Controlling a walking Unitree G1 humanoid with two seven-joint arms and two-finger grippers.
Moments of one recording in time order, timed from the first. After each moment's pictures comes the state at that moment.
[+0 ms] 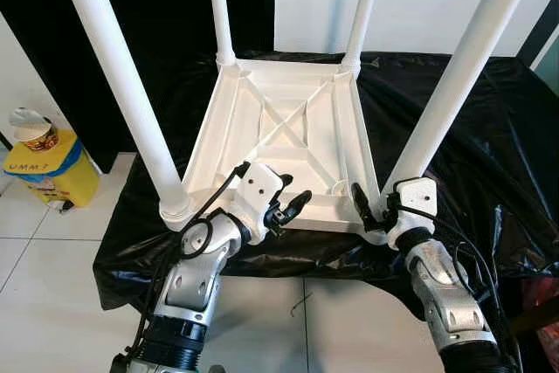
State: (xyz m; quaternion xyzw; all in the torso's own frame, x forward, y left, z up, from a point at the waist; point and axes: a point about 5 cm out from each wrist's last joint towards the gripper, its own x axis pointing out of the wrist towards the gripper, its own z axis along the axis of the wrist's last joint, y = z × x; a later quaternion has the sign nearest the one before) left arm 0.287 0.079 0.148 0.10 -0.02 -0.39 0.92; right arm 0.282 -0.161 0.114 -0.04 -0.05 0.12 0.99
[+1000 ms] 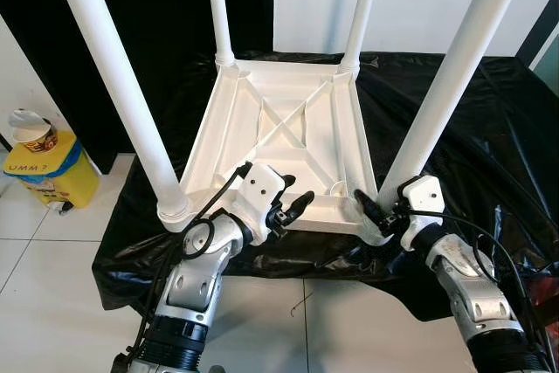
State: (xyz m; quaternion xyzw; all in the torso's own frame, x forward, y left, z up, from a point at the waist) left arm 0.287 0.078 0.149 0.09 -0.02 -0.39 0.91; right arm 0.285 -0.175 0.112 -0.08 -0.04 0.24 0.97
